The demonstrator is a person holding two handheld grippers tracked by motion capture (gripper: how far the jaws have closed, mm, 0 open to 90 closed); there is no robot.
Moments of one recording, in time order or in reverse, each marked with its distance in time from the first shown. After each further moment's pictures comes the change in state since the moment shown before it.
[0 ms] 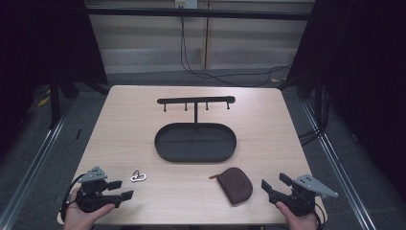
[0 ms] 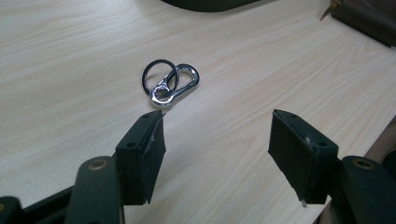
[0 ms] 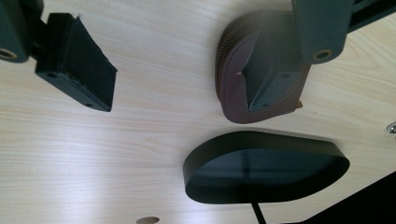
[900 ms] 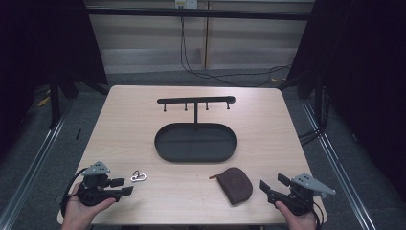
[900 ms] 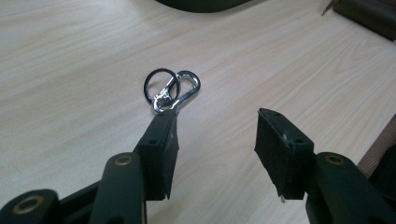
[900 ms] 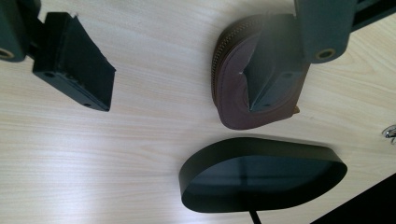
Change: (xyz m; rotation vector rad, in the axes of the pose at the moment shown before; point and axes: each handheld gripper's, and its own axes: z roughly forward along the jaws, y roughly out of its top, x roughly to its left) left arm 0.002 0.018 0.001 0.055 -0.005 0.022; right arm 0.000 0.000 0.004 0.033 0.021 0.012
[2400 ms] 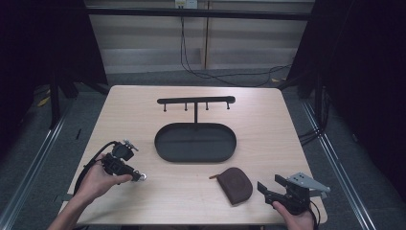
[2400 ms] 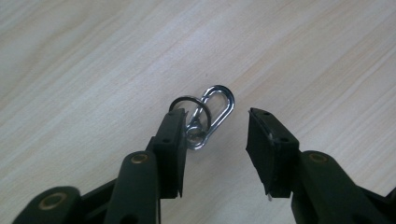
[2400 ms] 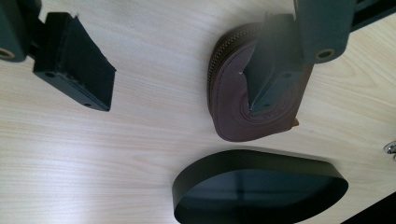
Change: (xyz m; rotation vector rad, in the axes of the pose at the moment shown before) left arm 0.007 0.082 0.049 0.457 0.080 0.070; right arm 0.003 0.000 0.007 0.048 0.012 -0.024
